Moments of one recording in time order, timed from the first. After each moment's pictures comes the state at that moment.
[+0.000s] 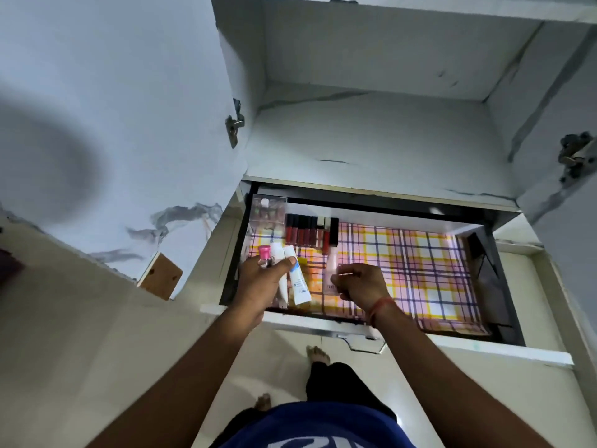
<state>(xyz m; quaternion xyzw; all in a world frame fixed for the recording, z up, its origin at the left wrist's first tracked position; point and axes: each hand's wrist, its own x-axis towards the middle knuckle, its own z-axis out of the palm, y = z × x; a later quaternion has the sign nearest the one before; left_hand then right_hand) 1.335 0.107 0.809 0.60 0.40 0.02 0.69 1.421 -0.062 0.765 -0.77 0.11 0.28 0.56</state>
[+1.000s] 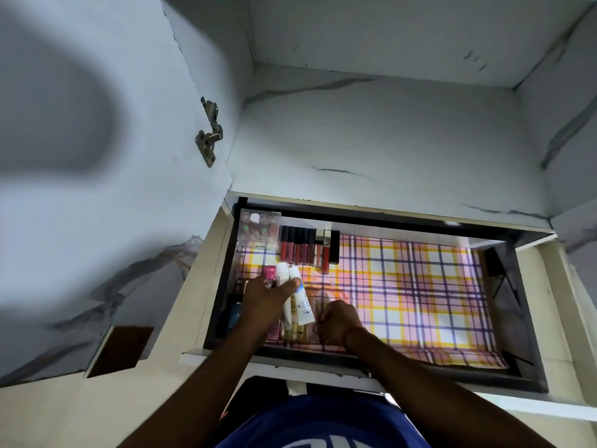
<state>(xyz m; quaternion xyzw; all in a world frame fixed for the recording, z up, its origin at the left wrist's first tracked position) 1.408 0.121 0.754 0.61 0.44 -0.06 0.66 1.464 -0.030 0.656 -0.88 -0.04 0.43 0.20</state>
